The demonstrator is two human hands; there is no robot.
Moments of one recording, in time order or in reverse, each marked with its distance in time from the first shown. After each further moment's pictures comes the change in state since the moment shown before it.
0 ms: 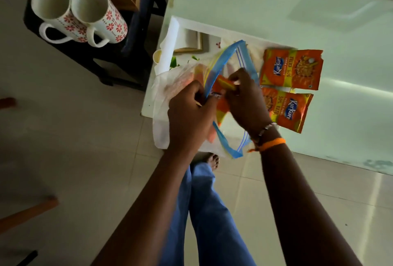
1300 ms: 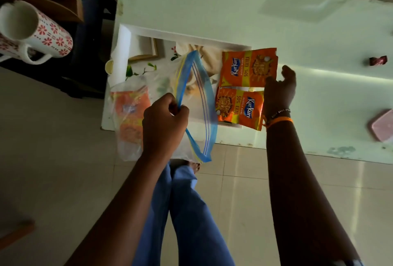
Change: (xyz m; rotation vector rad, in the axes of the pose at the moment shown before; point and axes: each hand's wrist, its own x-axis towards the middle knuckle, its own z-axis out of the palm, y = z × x) left_hand 0.001 0.008 0.058 0.210 -0.088 -0.031; right_hand 0.042 0.112 -0.114 0.183 0.634 0.549
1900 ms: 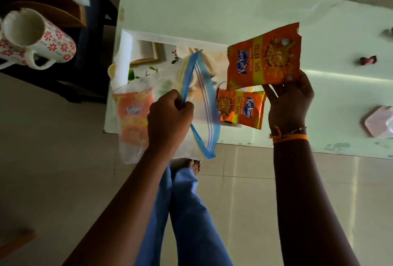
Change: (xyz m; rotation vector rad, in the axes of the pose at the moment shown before) left_hand 0.007 0.006 -0.008 0.025 -0.011 -0.010; right_hand -0.056 -0.025 -0.033 0.730 -0.138 0.027
